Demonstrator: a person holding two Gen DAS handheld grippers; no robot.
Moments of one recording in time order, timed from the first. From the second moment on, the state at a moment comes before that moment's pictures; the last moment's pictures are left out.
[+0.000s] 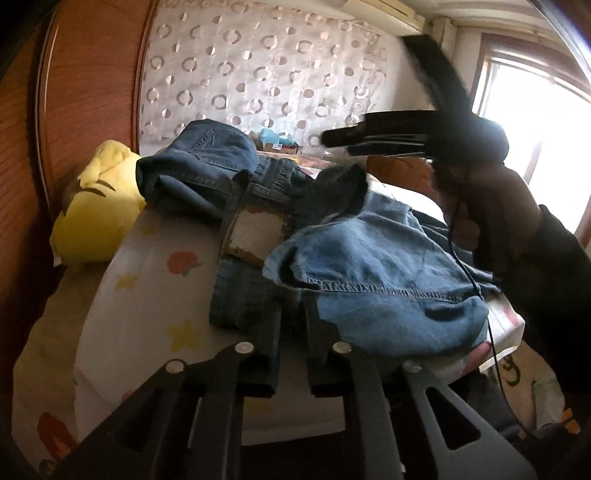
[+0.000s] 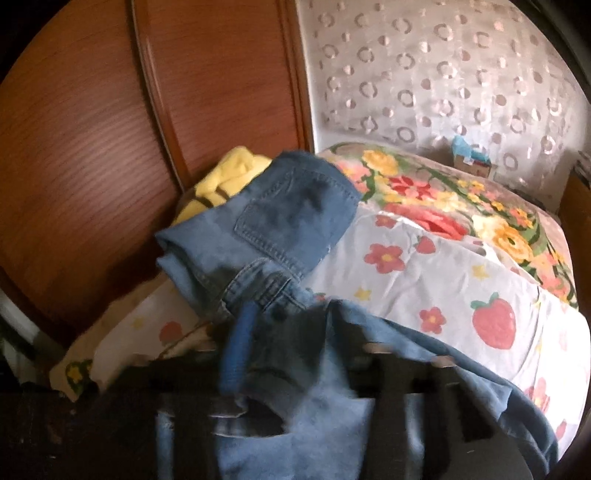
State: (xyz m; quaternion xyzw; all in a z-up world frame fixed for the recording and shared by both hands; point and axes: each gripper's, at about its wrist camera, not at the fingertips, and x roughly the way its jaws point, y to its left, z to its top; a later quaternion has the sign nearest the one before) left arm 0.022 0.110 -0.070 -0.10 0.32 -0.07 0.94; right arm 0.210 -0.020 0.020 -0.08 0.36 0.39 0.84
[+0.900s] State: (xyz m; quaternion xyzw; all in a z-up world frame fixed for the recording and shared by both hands) left arm 0.073 0.063 -0.039 -0.06 0.30 -0.11 0.95; right arm 0.148 -0.192 -0.014 -0.08 0.36 0.29 0.88
